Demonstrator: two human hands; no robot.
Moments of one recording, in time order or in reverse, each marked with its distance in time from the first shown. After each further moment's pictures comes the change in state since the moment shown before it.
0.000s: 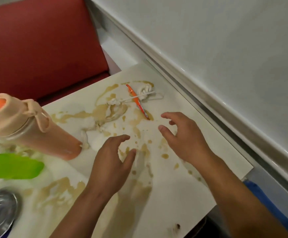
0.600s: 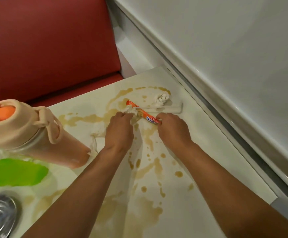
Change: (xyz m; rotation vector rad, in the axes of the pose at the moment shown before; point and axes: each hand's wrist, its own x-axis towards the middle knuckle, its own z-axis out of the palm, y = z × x) left_hand 0.141 -0.044 0.025 0.263 0.010 -0.076; right_hand 0.108 -0.007 0.078 -0.419 -0.074 0.007
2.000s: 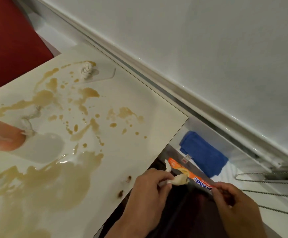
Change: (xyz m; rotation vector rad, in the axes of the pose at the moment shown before) left_hand -0.331 0.149 0.048 -0.500 -0.512 0.328; right_hand -0.460 0.169 -0.038 0.536 0.315 0.795
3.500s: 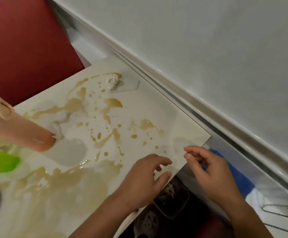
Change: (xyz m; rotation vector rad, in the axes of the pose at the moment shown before) left_hand 0.053 -0.022 -0.068 0.195 -0.030 0.137; right_hand 0.073 -0.127 0.050 0.205 -0.318 -0.393
